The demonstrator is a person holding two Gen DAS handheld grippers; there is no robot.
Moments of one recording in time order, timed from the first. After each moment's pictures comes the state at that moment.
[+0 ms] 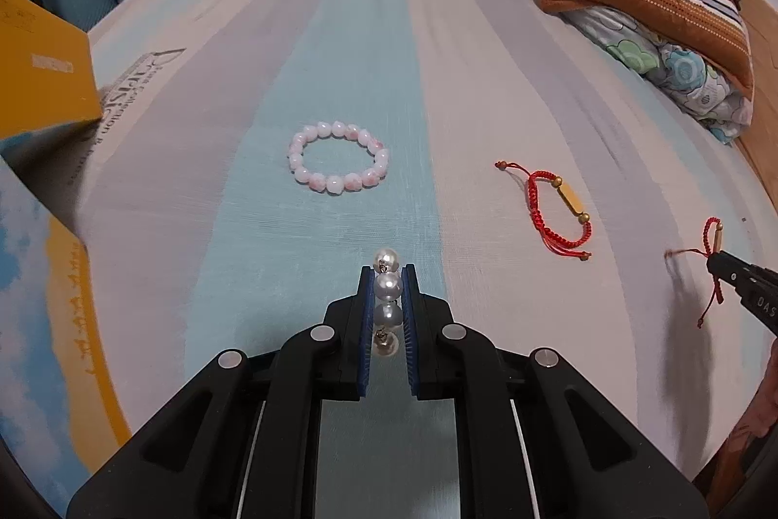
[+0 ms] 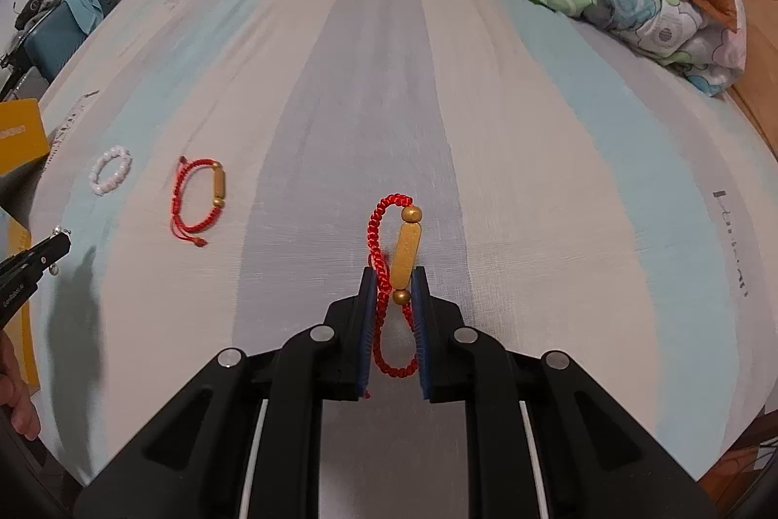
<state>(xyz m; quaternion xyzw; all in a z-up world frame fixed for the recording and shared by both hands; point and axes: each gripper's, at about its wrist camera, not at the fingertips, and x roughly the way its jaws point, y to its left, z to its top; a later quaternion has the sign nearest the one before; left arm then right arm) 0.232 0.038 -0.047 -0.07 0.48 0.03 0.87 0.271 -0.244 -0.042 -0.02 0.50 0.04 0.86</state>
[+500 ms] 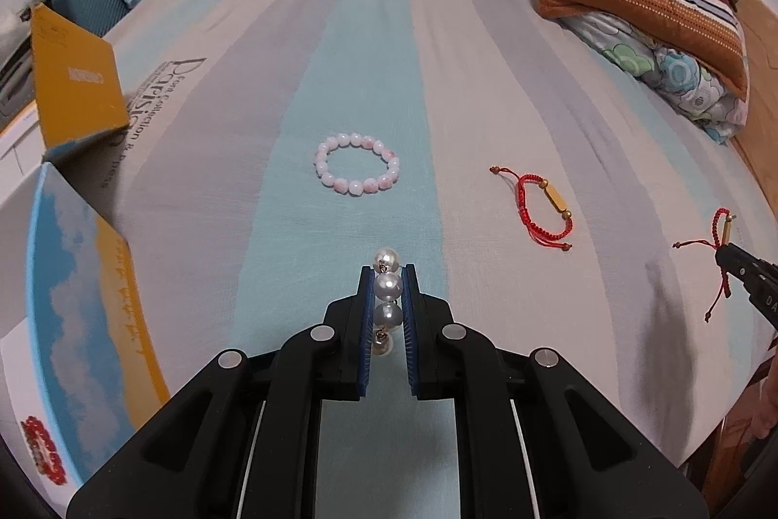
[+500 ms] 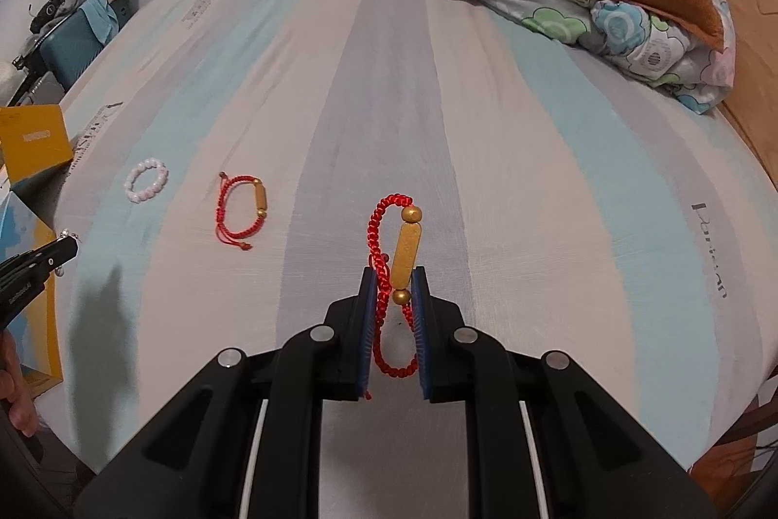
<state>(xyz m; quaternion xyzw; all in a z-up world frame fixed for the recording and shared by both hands) 0.210 0.045 -0.009 -0.06 0.49 0.04 0.87 0.242 -0.238 0.002 -0.02 0.48 0.05 0.88</state>
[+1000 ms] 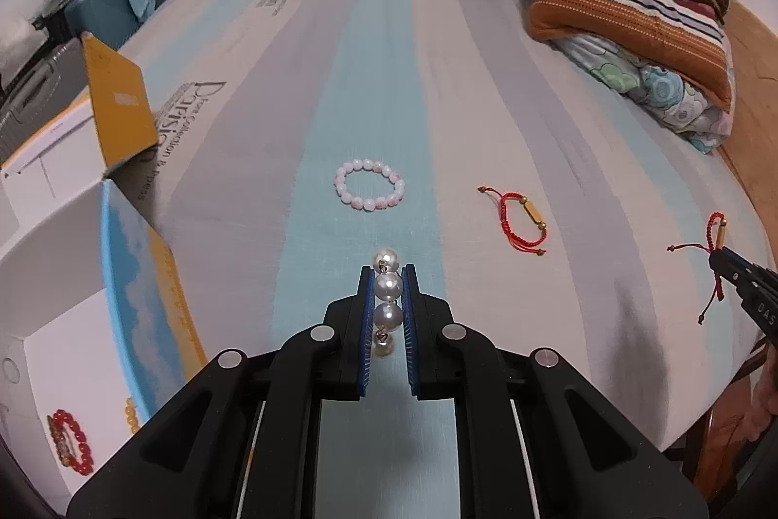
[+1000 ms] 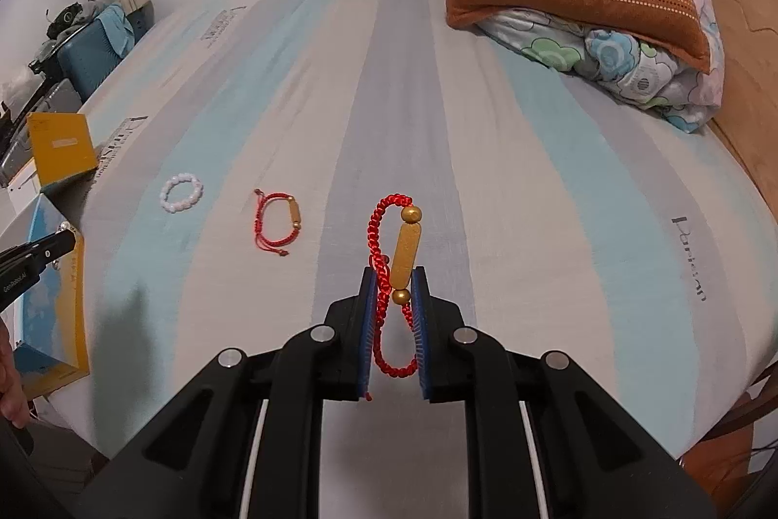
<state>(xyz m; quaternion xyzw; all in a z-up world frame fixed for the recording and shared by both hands) 0.179 0.053 0.042 -0.06 0.47 0.04 0.88 0.212 -0.233 0.049 -0.03 0.45 0.06 0.89</state>
